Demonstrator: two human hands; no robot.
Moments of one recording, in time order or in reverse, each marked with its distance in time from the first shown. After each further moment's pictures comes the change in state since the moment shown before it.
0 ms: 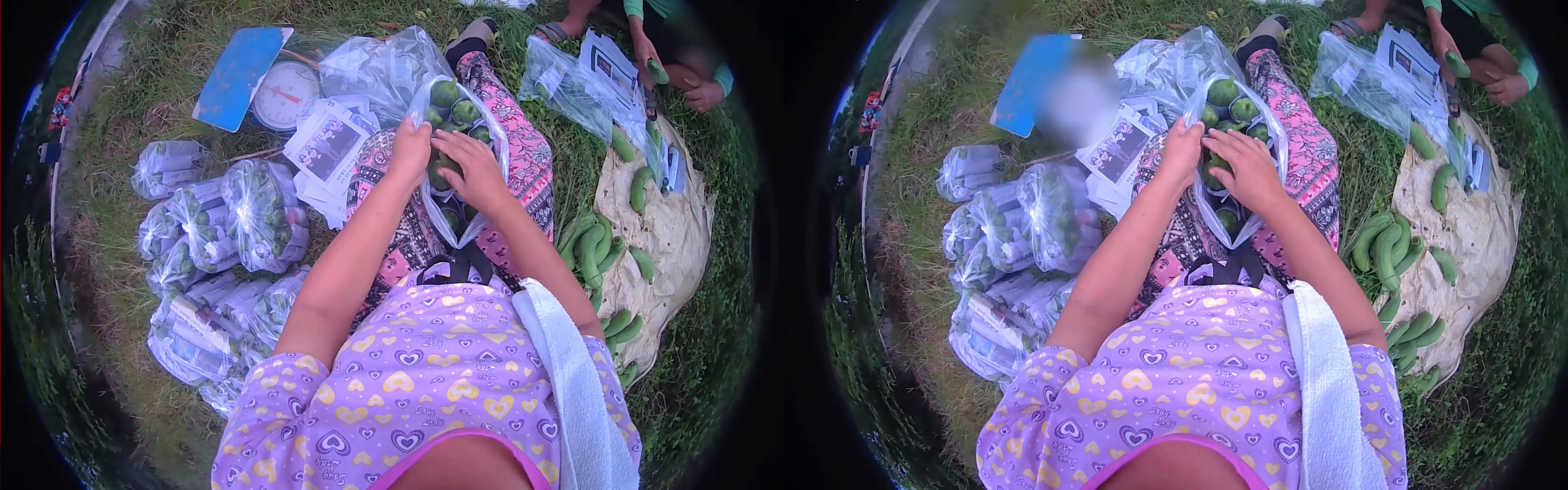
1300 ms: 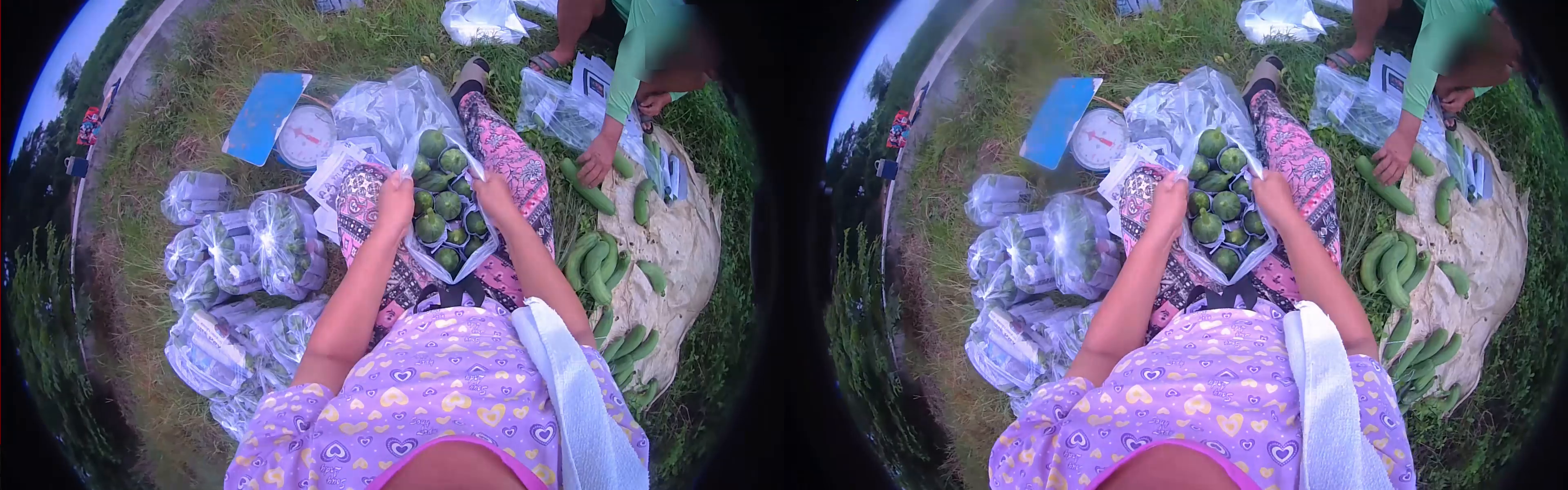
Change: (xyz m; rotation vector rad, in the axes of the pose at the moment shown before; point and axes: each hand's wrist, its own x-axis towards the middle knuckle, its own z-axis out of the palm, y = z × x) left_hand -0.043 0.007 -0.037 0.415 0.054 0.094; right_hand -0.014 0.067 0.037 0.494 0.158 0.800
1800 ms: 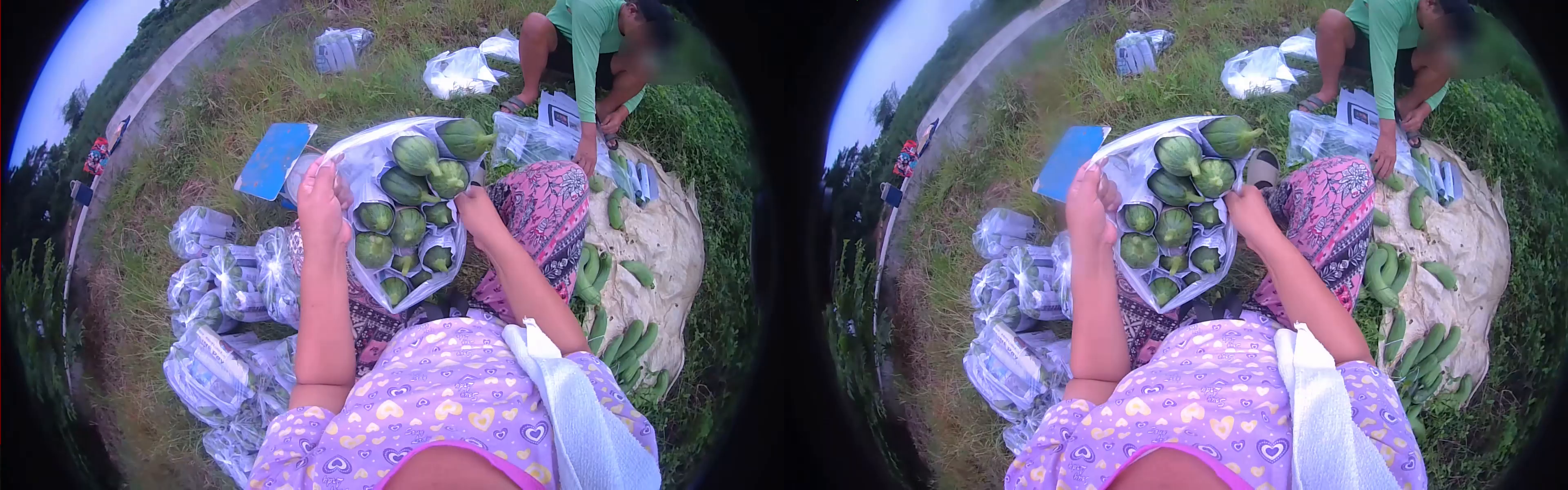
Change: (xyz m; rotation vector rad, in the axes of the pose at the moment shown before) left_hand -0.100 0.170 -0.081 -0.679 0.027 0.332; right_hand -0.065 -0.032 -0.023 0.629 -0.204 -0.034
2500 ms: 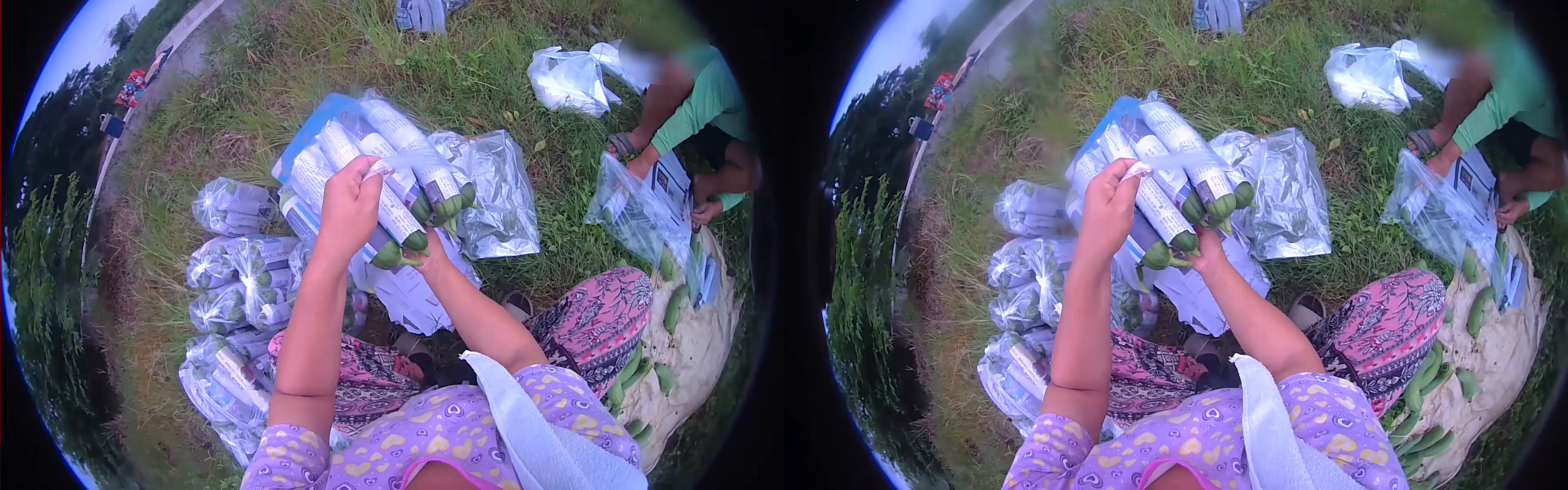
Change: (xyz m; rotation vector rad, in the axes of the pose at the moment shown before) left_hand 0.180 -0.005 -0.088 0.839 -0.059 -0.022; right_hand 0.209 0.119 0.285 0.364 -0.383 0.451
